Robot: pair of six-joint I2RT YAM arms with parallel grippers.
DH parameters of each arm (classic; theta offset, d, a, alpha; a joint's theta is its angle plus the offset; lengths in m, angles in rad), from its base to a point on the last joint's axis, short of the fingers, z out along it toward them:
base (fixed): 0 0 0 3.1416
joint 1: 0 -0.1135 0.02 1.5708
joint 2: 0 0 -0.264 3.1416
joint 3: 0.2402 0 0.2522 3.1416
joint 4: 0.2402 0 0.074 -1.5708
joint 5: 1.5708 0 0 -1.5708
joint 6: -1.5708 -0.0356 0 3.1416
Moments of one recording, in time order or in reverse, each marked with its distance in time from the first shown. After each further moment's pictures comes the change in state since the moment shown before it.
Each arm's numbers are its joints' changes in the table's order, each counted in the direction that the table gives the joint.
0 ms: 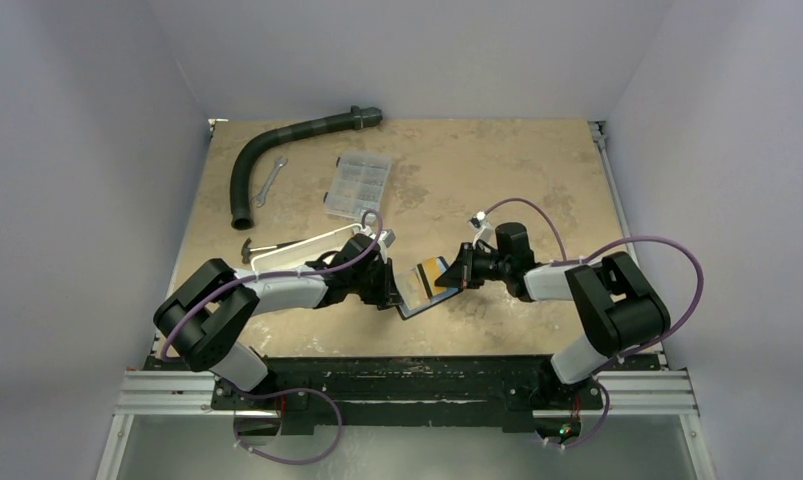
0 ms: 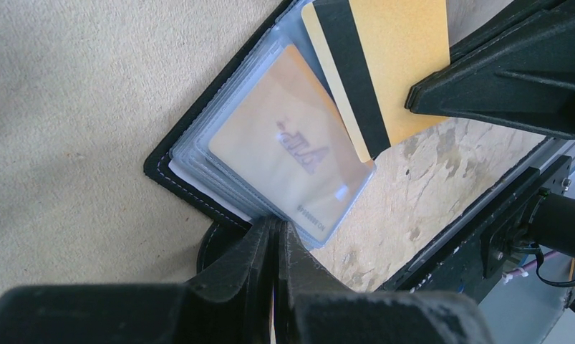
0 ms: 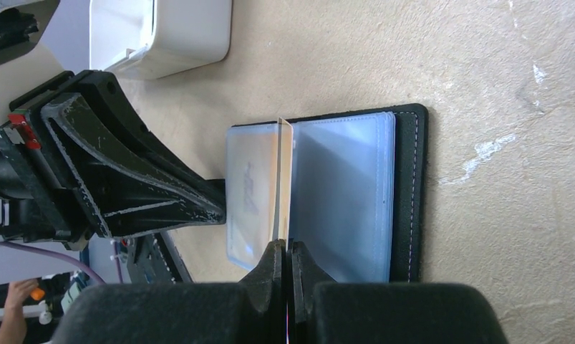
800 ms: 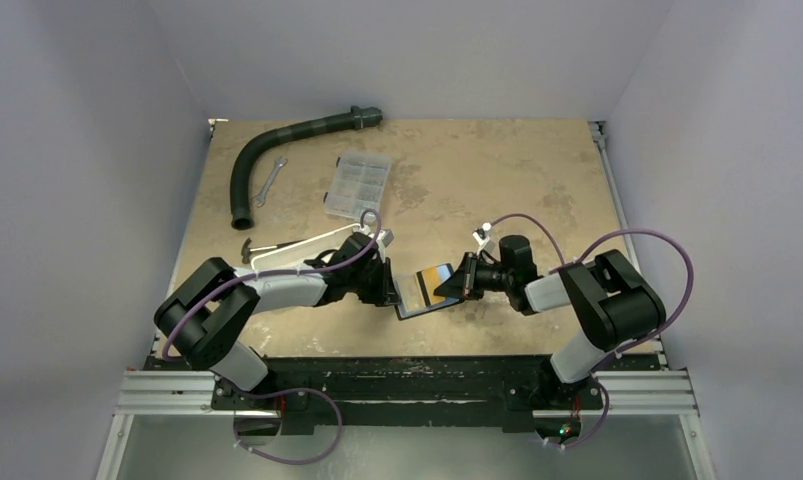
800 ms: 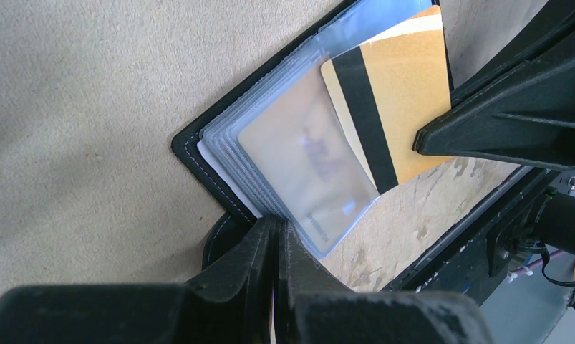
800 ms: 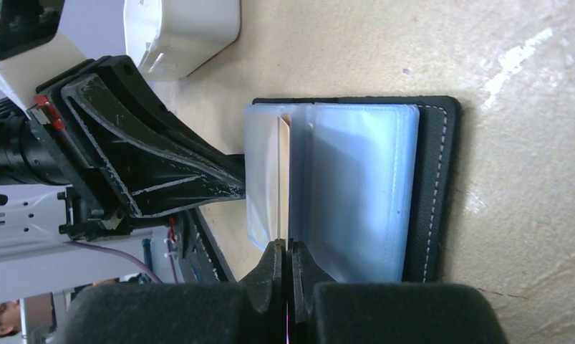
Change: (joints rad) left arm -0.020 0.006 0.003 0.015 0.012 -0.020; right arm 0.000 0.035 -0.107 -0.197 -0.070 -0.197
